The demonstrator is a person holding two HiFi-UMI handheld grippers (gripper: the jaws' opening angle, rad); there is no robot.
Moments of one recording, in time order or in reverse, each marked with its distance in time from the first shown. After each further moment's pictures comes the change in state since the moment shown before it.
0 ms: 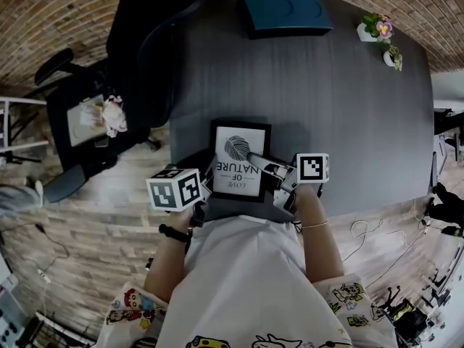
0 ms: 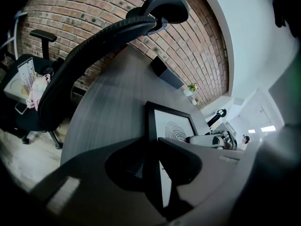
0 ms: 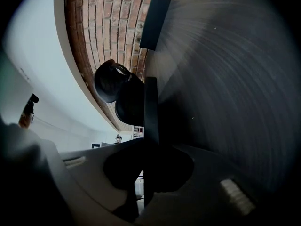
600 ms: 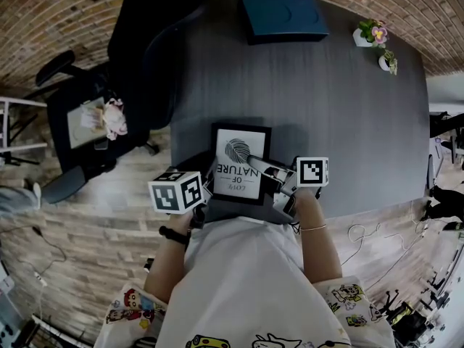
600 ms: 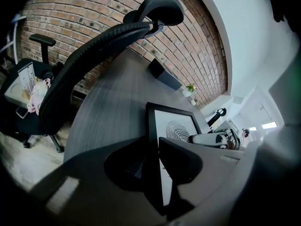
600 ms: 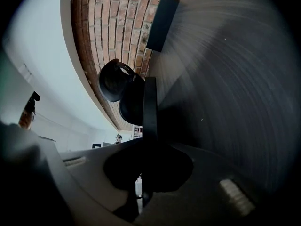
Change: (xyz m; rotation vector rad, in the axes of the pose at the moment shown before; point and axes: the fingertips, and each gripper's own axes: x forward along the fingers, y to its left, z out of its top) left arm -0.003 -0.003 0.001 0.022 -0.017 0.005; right arm -0.003 0.010 0.001 -0.034 -0.012 -0.007
